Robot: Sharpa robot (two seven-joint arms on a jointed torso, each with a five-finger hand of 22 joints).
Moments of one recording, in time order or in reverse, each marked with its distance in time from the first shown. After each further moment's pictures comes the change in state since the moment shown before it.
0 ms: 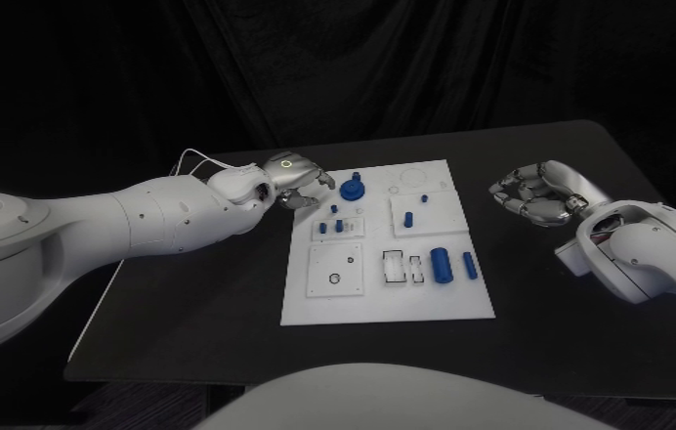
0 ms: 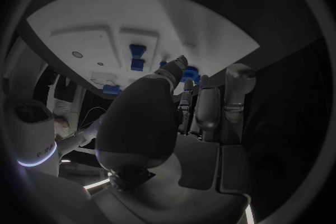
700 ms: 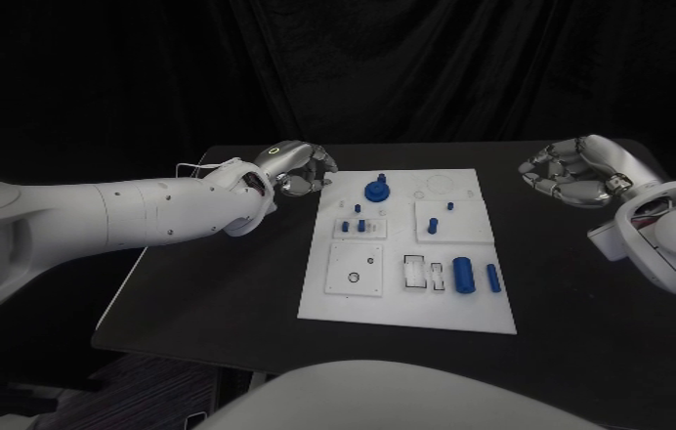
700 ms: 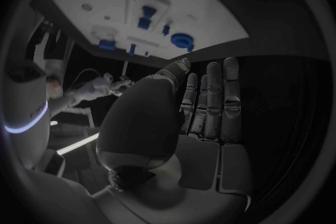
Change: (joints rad) left arm 0.000 -0.185 0.000 0.227 0.504 -0.128 0.131; left_hand 0.021 0.038 0.011 0.042 0.104 0.083 0.131 0.095 0.035 -0.127 0.045 0.289 0.124 -0.486 0.072 -0.416 -0.543 0.047 -0.349 0.056 -0.482 0.000; right arm 0.103 0.038 0.000 -0.005 -0.041 0.004 -0.003; right_hand 0.026 -0.034 0.019 -0.039 0.000 0.056 -0.020 0.064 0.016 -0.203 -0.016 -0.161 -0.243 -0.005 -0.005 -0.036 0.000 0.000 -0.016 -0.009 -0.033 0.000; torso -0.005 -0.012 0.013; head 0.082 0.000
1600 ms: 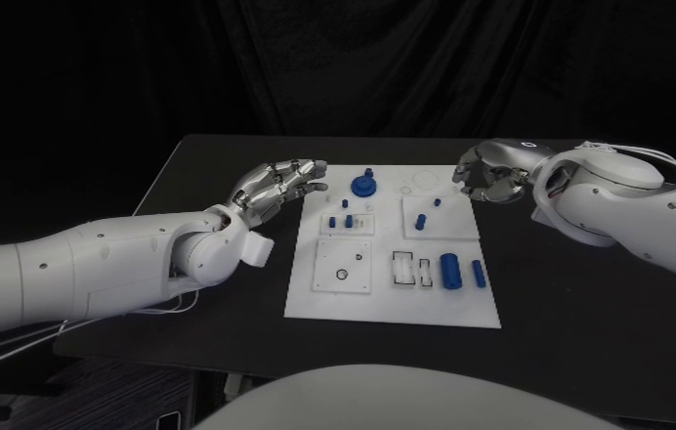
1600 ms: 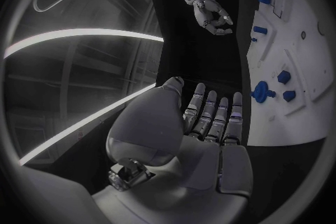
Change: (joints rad) left arm -0.053 -0.068 -0.001 0.246 1.203 0.585 0.386; left_hand -0.058 0.178 -0.259 0.192 0.150 -0.235 0.054 0.044 -0.149 -0.387 0.032 0.021 -0.246 -0.670 0.133 -0.562 -0.415 -0.054 -0.684 0.089 -0.277 -0.456; right arm 0.009 0.089 0.000 -0.047 -0.449 0.270 -0.118; right_hand -0.062 -0.030 0.059 -0.026 -0.079 -0.134 0.034 -0.020 0.023 -0.522 0.073 -0.597 -0.586 -0.166 0.056 -0.189 -0.192 0.031 -0.139 0.043 -0.187 0.000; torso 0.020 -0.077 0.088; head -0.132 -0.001
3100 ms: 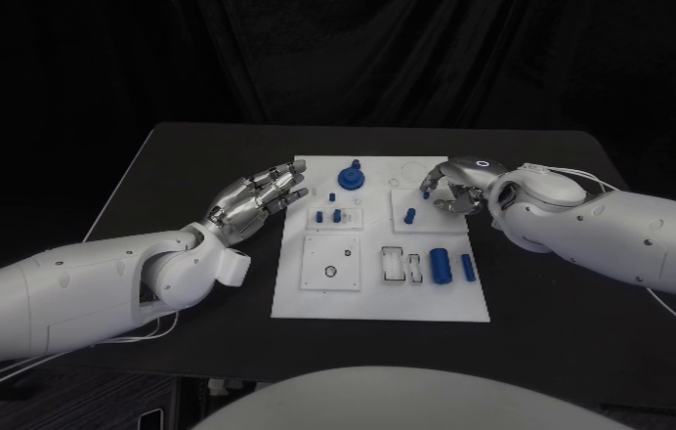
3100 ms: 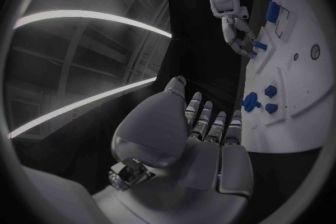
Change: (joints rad) left arm -0.020 -0.029 0.001 0.039 0.014 0.126 0.011; left_hand 0.070 0.088 -0.206 -0.092 0.069 -0.128 -0.096 -0.154 -0.159 -0.131 -0.041 -0.204 -0.154 -0.161 -0.011 -0.277 -0.078 0.031 -0.258 0.024 -0.036 -0.640; right arm -0.130 0.107 0.003 -0.179 -0.106 -0.107 0.042; right_hand 0.026 -0.007 -0.014 -0.055 -0.016 -0.007 -0.047 -0.206 -0.087 0.008 0.031 -0.154 -0.187 -0.059 0.012 -0.031 -0.118 0.016 -0.023 0.020 -0.070 0.000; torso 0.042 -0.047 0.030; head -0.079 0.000
